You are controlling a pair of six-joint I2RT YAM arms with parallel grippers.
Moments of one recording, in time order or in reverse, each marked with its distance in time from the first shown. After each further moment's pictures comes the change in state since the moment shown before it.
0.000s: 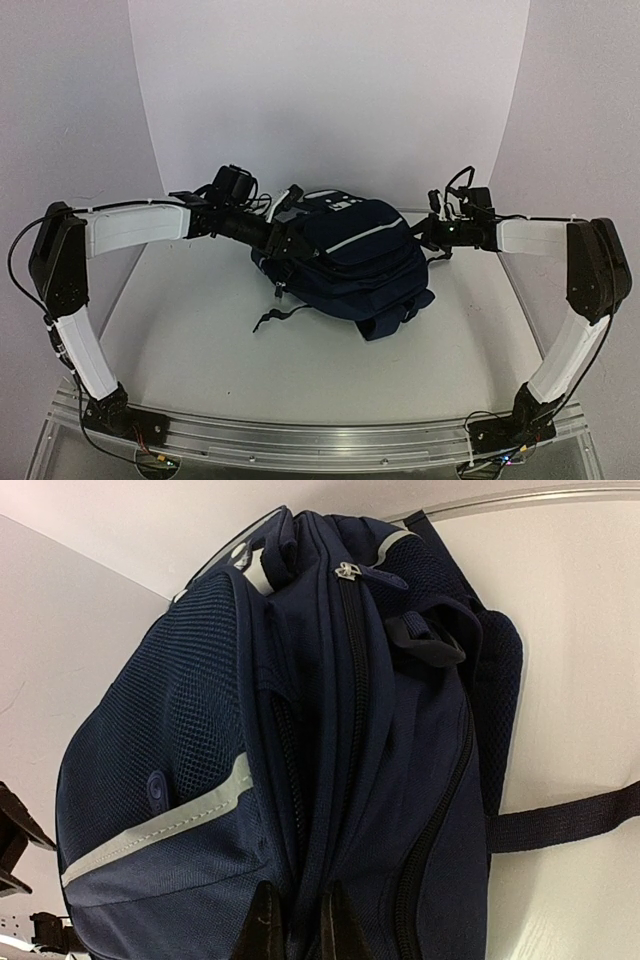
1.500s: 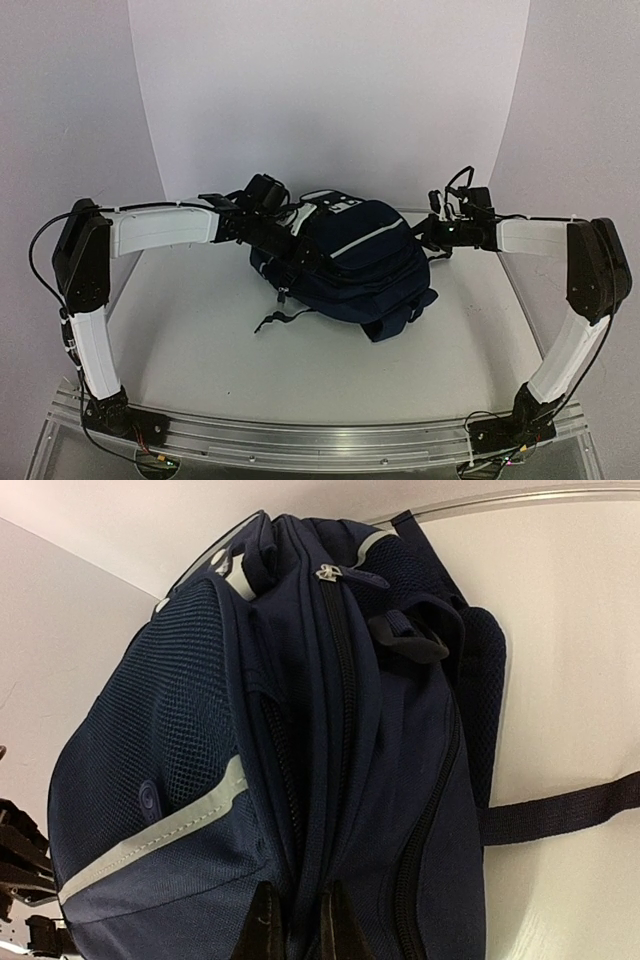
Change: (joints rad) left arm -0.119 0.120 0.125 -0.103 -0.199 0.024; right arm 0.000 -0.001 0.003 -0.013 0.033 -0.010
